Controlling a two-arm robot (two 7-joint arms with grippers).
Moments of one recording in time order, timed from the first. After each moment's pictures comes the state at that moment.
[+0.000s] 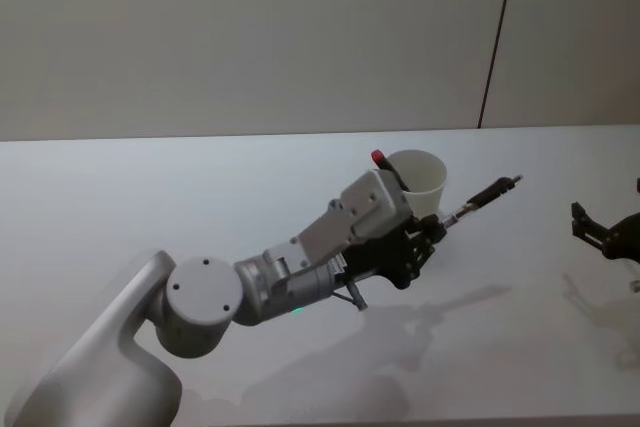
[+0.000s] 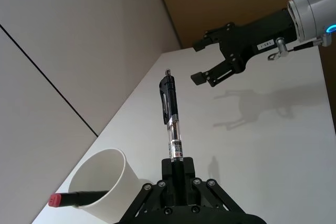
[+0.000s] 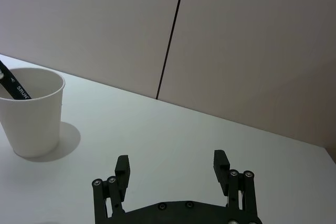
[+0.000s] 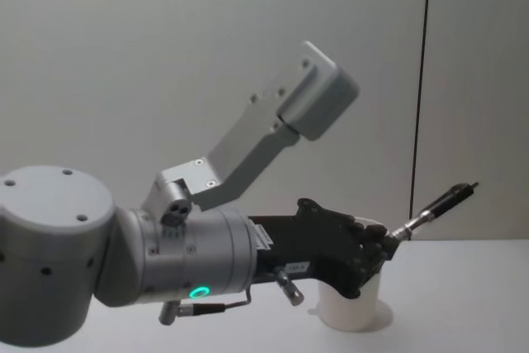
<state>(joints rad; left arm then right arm) -0.44 0.21 0.49 -1.30 0.06 -0.06 -0.61 0.13 0.26 0.00 -1.43 -0.02 0.01 0.27</state>
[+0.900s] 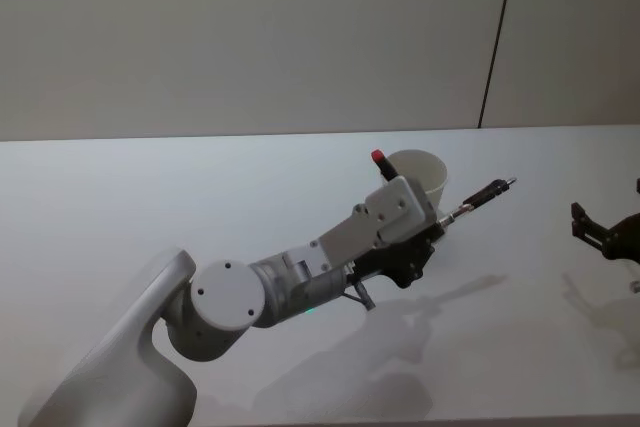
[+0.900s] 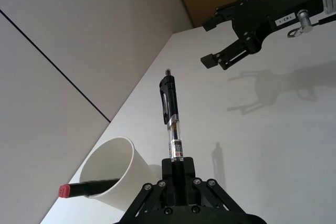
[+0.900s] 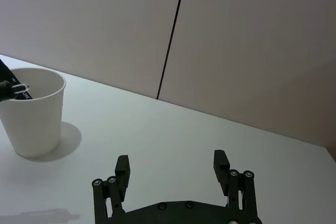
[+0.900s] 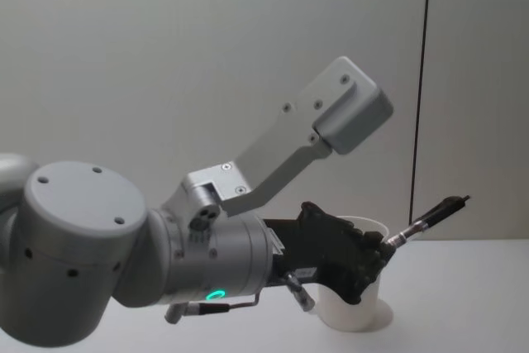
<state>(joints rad) -0.44 0.20 0.52 -1.33 0.16 0.02 -0.52 0.13 0.26 0.00 -1.43 -0.02 0.01 0.27</state>
